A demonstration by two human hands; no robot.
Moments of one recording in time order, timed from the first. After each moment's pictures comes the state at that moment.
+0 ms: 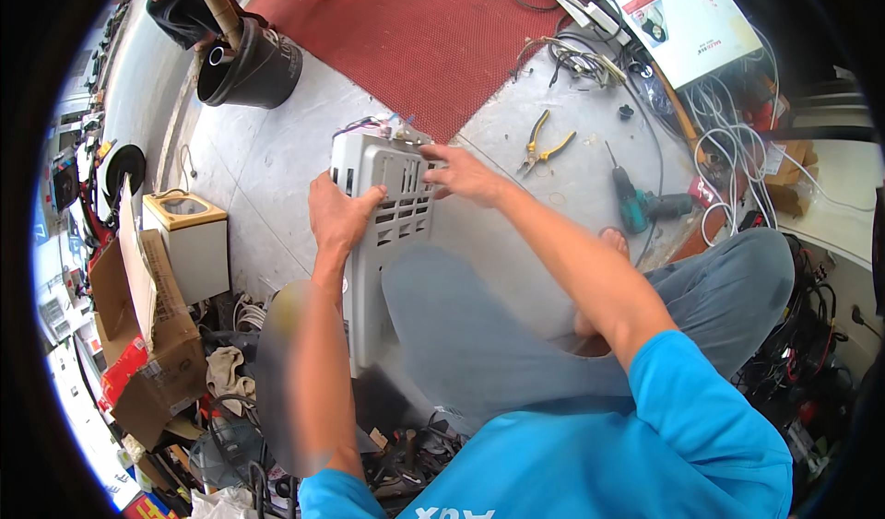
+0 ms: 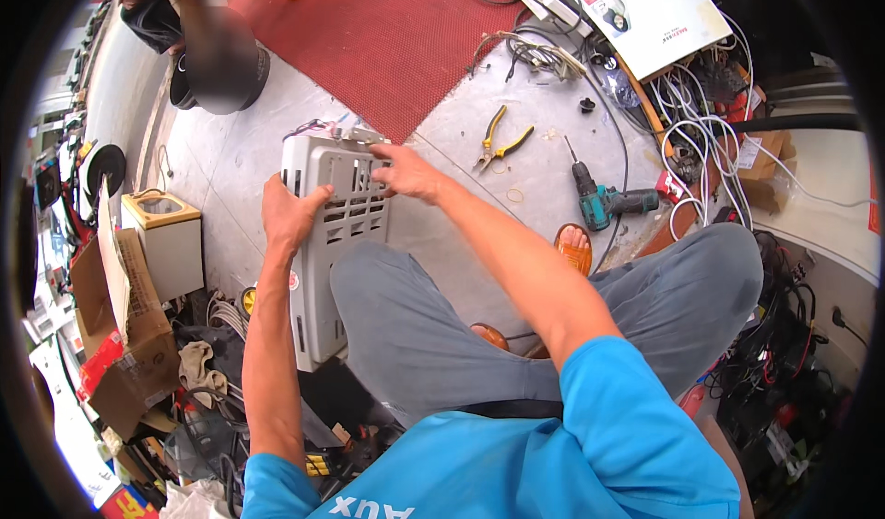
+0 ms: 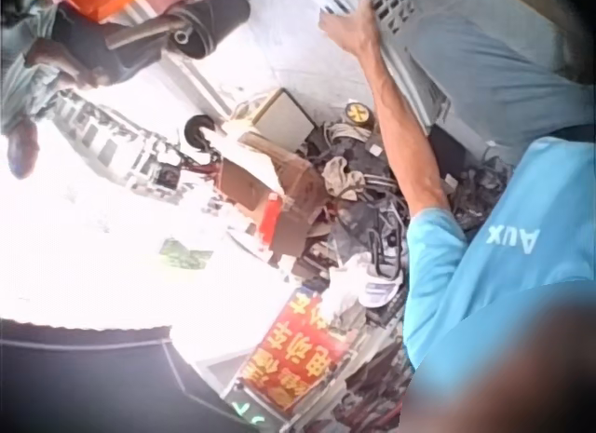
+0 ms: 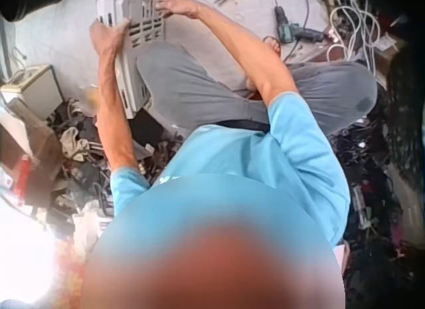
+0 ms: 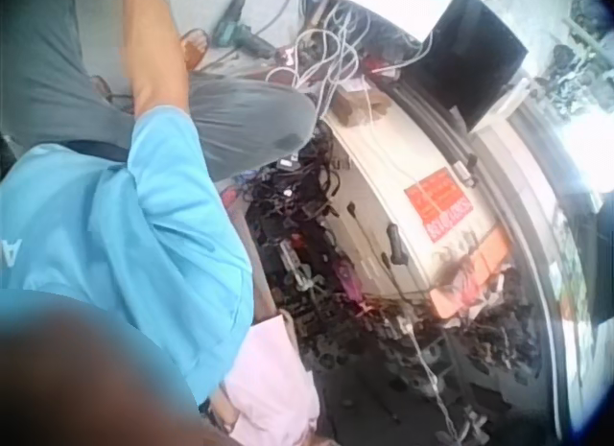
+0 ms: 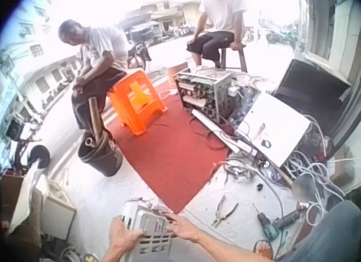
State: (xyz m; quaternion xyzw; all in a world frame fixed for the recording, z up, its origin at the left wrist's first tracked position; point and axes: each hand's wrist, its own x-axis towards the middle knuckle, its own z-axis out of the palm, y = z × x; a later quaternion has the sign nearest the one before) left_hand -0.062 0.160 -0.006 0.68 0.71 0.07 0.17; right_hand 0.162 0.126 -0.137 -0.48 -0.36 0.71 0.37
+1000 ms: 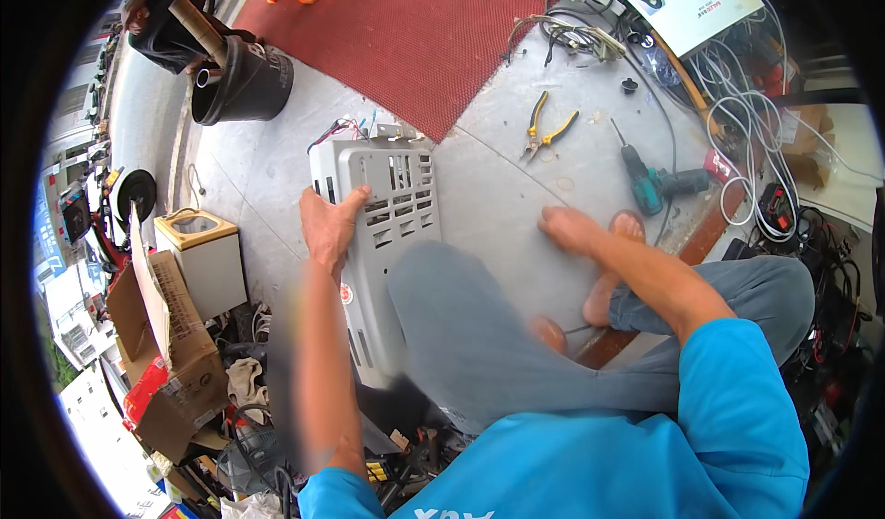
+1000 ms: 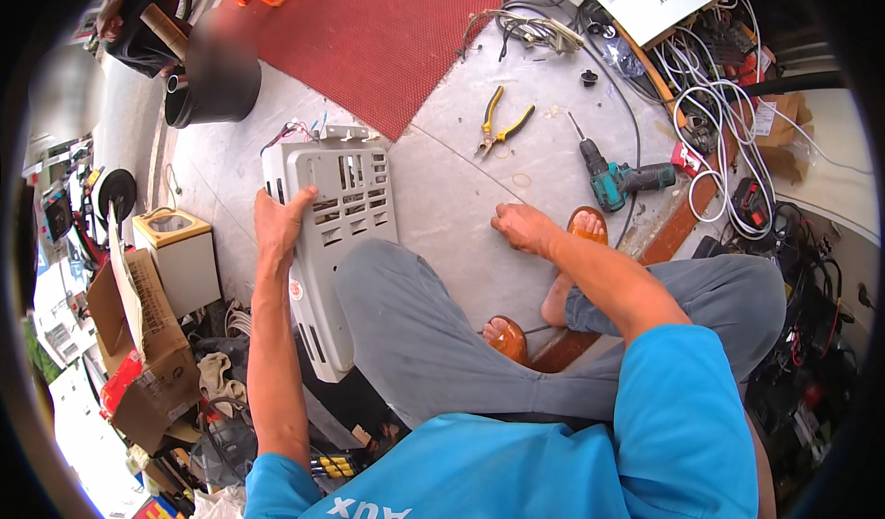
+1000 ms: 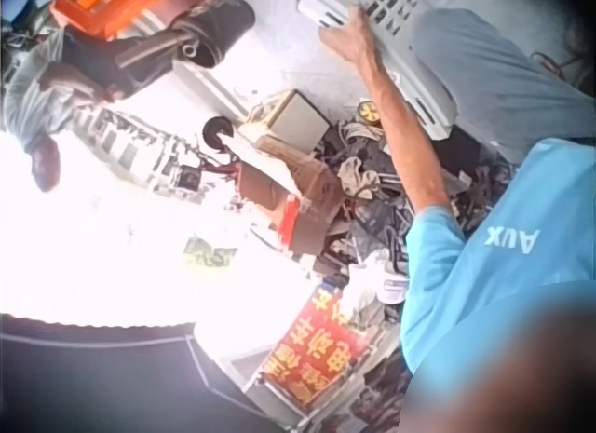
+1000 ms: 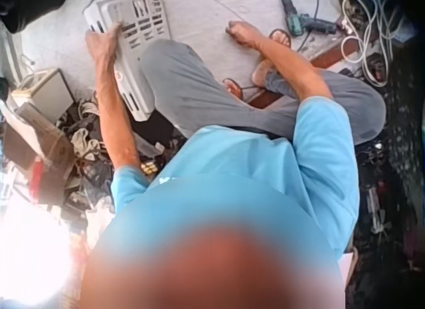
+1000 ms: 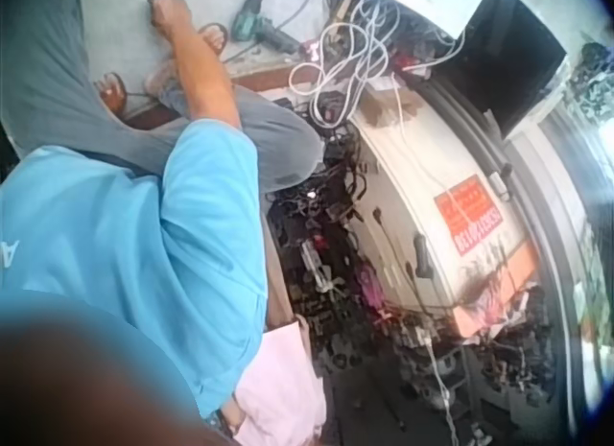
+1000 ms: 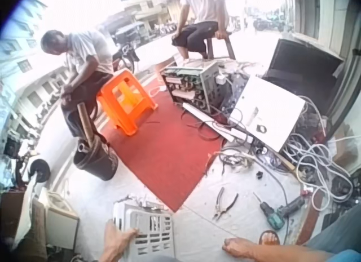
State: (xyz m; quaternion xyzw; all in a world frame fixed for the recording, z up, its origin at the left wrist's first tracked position) left_hand -0.066 0.159 -0.005 0.58 0.74 0.14 0.31; right_hand 0.285 -0.053 -0.219 -0.52 -0.76 0.38 0.04
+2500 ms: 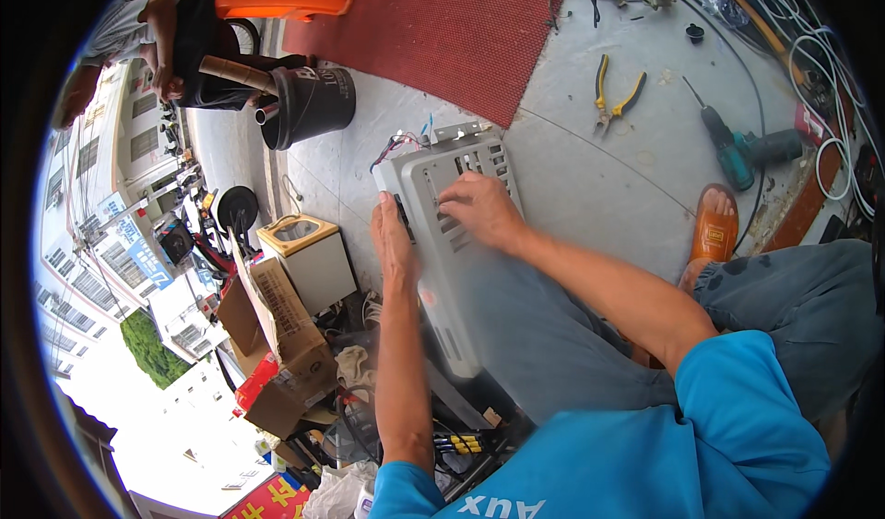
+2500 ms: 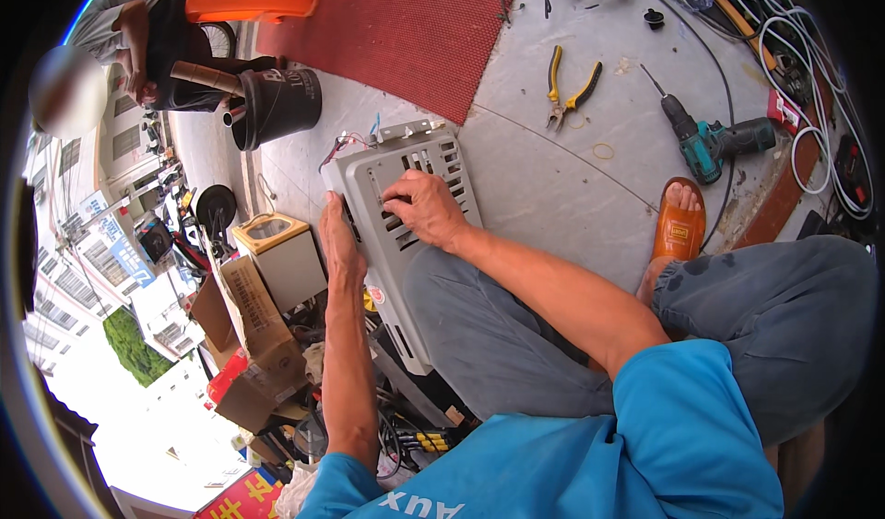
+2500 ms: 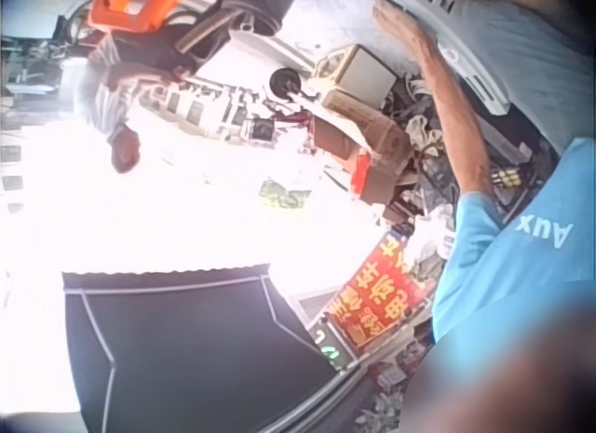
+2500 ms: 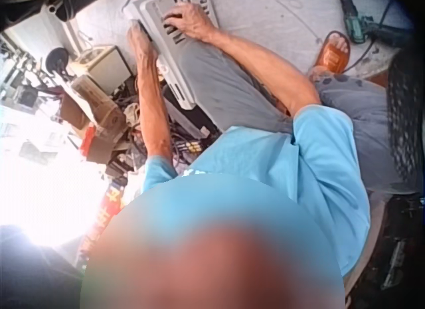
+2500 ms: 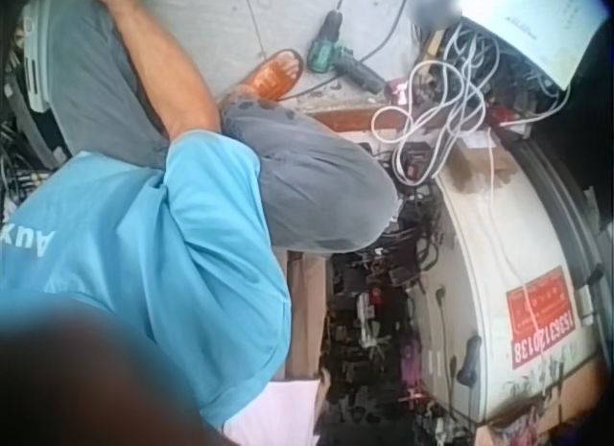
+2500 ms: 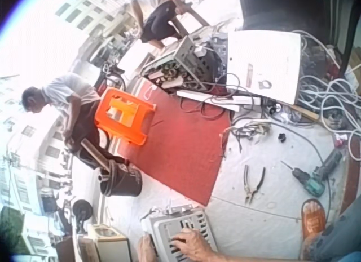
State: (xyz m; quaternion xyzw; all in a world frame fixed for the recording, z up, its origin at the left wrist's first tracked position) left_hand -0.066 0.157 0.001 0.47 0.72 0.25 0.44; right_hand 0.079 0.094 -0.096 -0.47 -0.32 0.56 0.60
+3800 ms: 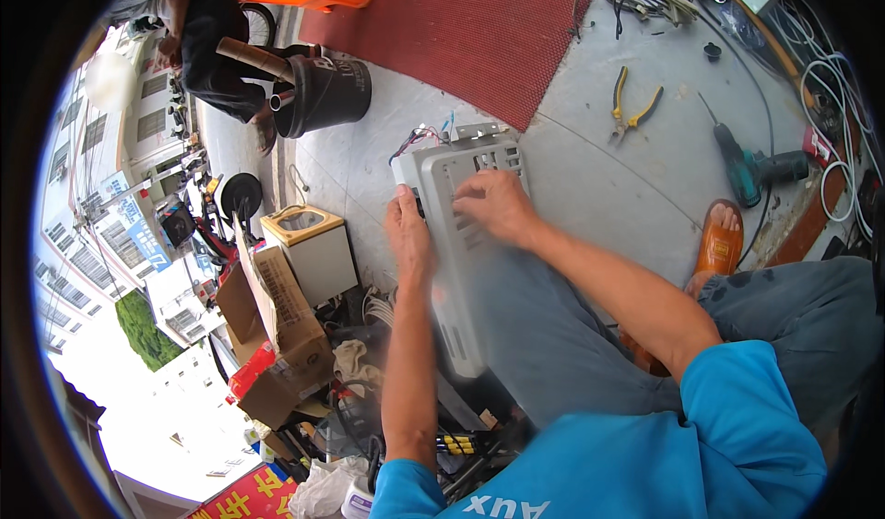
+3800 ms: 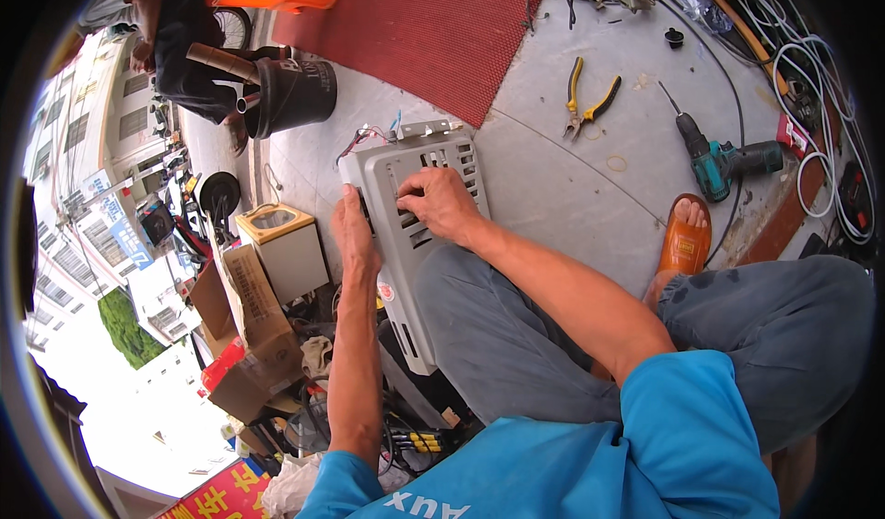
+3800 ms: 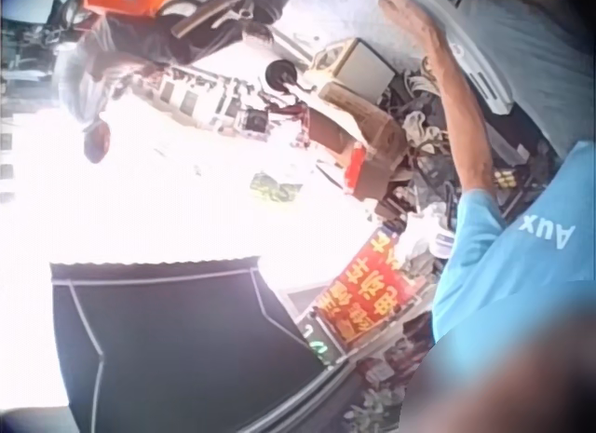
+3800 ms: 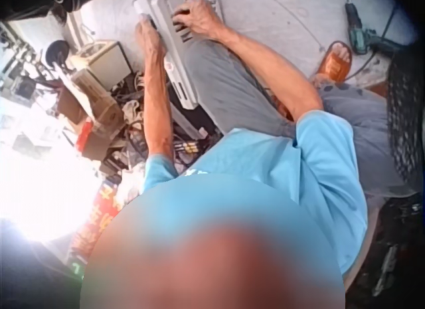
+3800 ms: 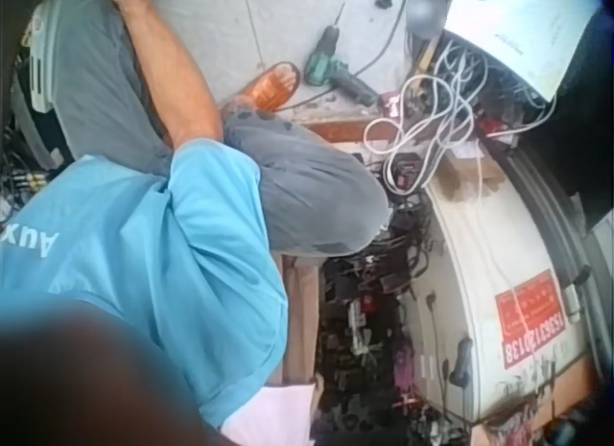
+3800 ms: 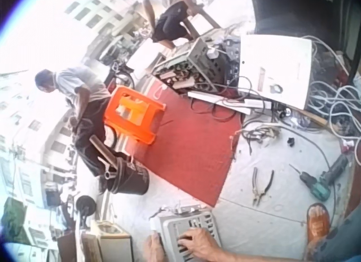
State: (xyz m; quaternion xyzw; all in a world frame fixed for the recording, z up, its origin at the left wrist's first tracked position) left_hand -0.065 0.152 -0.008 0.48 0.72 0.28 0.41; right_hand 0.091 0.104 -0.089 -0.48 -0.36 0.55 0.57
